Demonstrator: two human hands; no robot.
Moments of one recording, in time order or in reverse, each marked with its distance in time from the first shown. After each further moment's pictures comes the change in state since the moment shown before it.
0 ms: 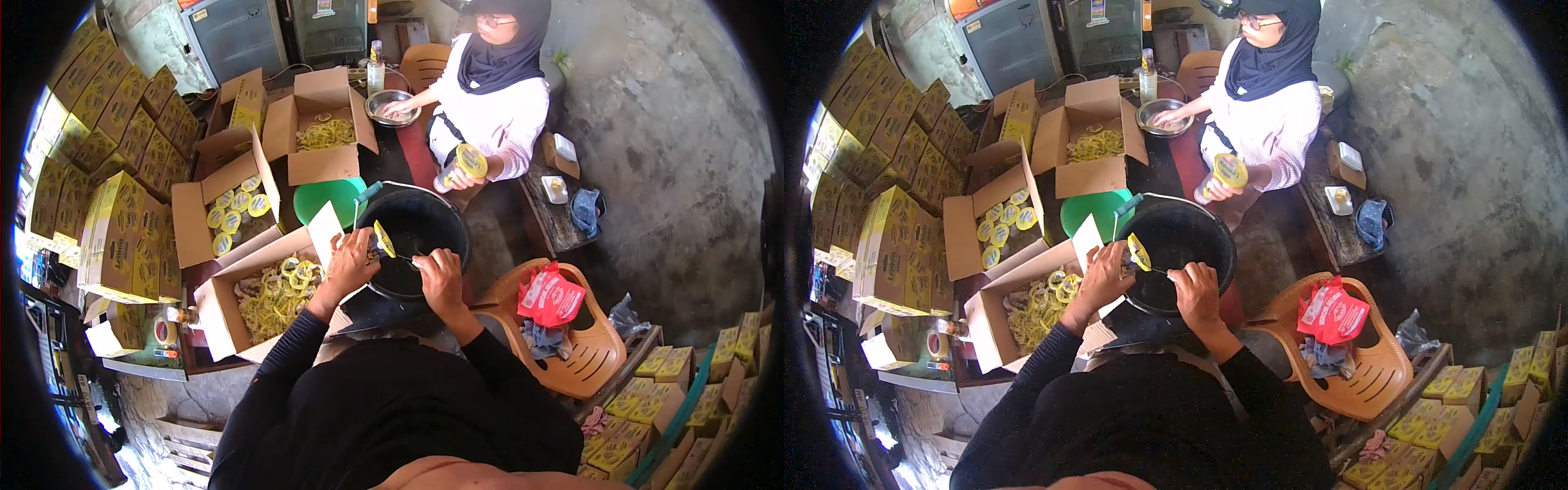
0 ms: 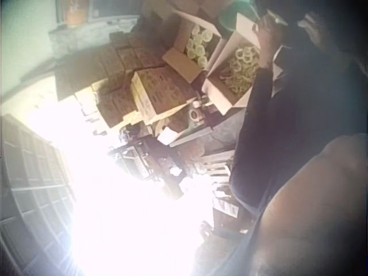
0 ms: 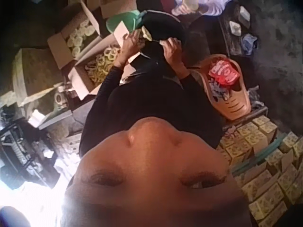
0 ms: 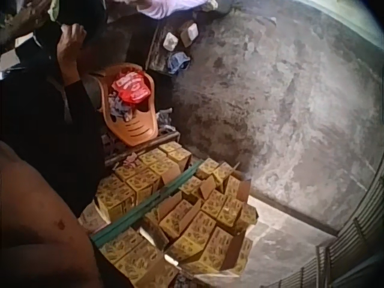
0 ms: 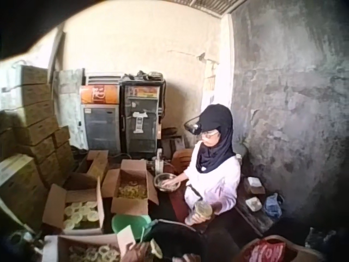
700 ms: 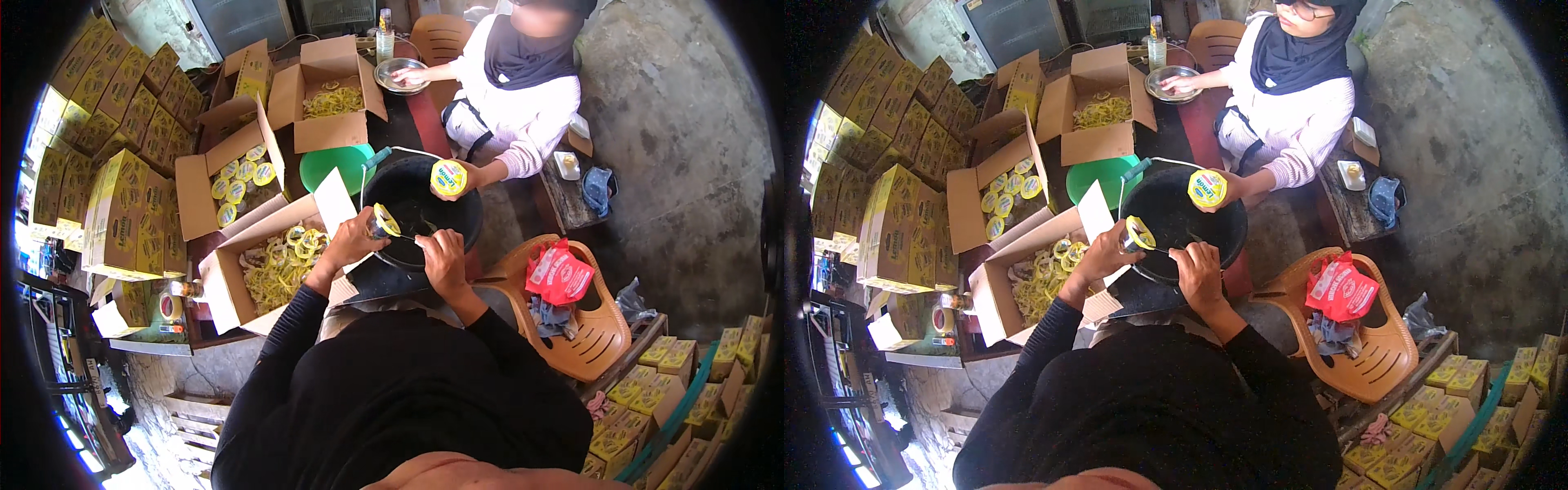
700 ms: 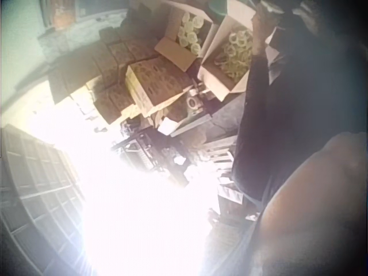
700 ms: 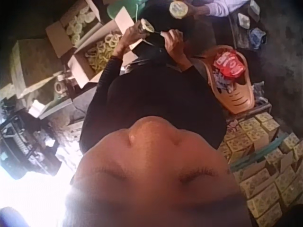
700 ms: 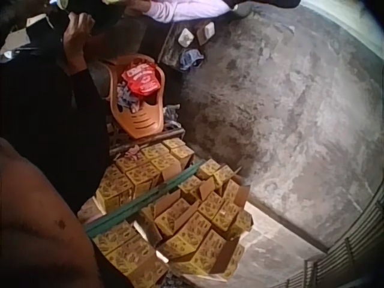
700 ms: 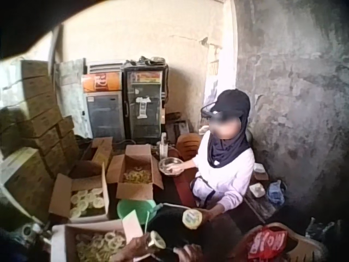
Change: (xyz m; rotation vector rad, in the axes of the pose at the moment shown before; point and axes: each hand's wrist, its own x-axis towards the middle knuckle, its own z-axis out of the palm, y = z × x) left_hand -0.013 -0.014 0.000 -0.399 -0.247 -0.205; right_hand -0.021 -0.008 0.010 0.011 0.026 -0.069
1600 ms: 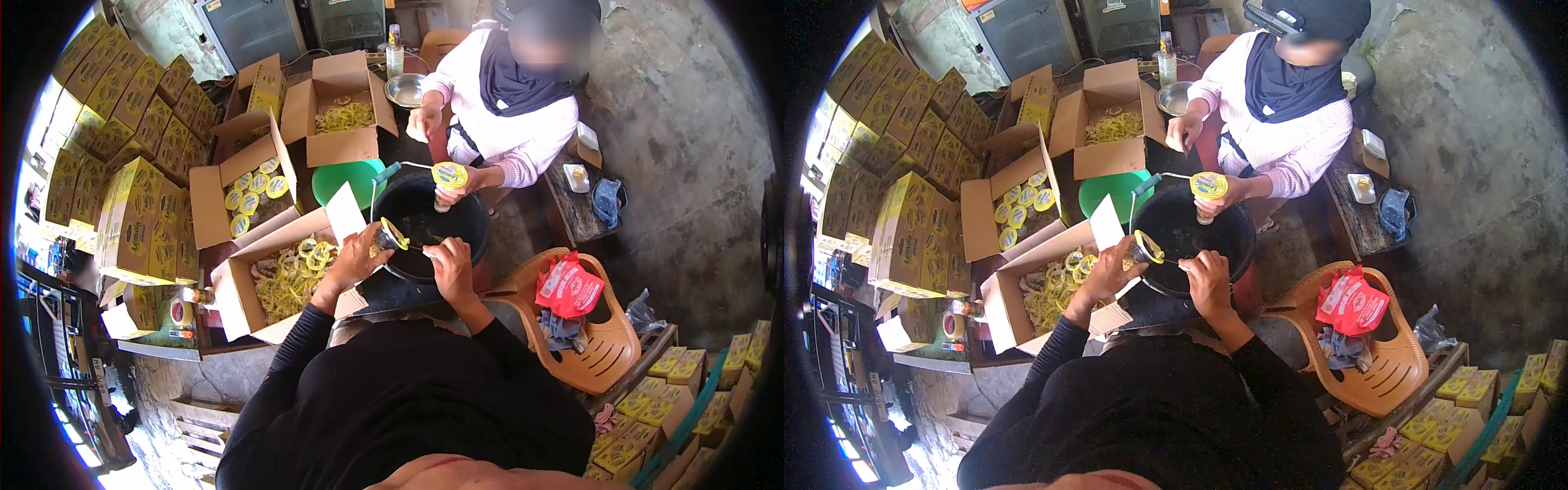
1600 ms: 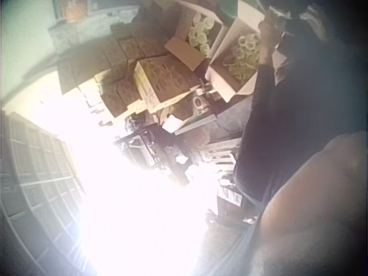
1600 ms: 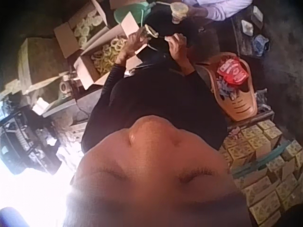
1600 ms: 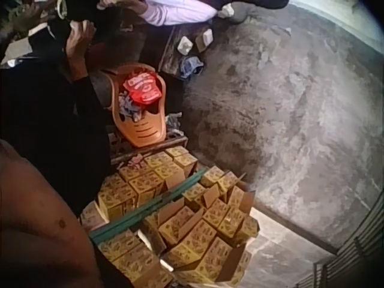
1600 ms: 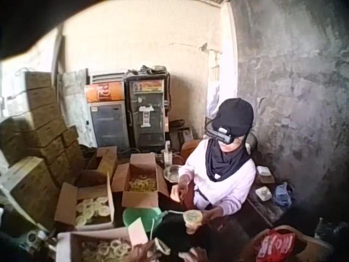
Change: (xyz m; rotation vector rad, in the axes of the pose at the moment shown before) left_hand -0.016 -0.028 0.009 0.199 0.164 0.240; right_hand 0.002 0.007 0.004 0.176 -0.018 0.104
